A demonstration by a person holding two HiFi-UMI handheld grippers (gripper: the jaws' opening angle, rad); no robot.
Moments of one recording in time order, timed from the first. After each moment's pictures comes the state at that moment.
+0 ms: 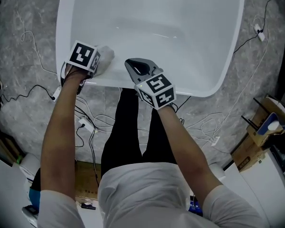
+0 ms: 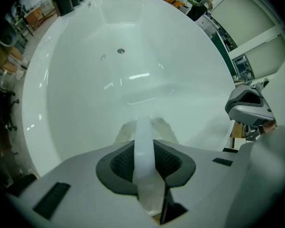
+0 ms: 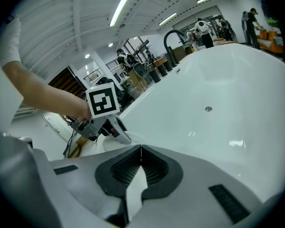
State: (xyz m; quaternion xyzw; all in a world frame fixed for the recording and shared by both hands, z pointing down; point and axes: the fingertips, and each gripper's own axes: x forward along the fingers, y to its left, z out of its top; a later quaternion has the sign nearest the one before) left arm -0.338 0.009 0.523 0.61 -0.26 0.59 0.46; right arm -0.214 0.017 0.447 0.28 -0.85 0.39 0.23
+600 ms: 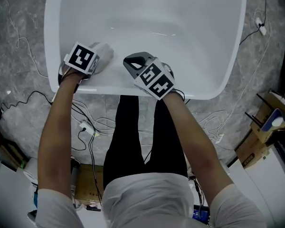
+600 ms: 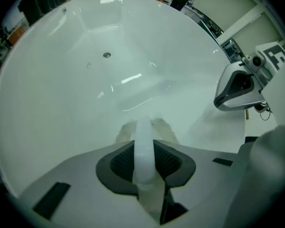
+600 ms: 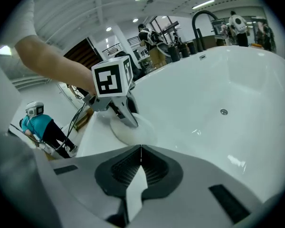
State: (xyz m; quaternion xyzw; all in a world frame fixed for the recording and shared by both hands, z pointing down) left arm -0.316 -0.006 0.567 0.65 -0.22 0.62 0.39; right arm -0.208 0.019 0.505 0.15 -0.87 0.31 0.34
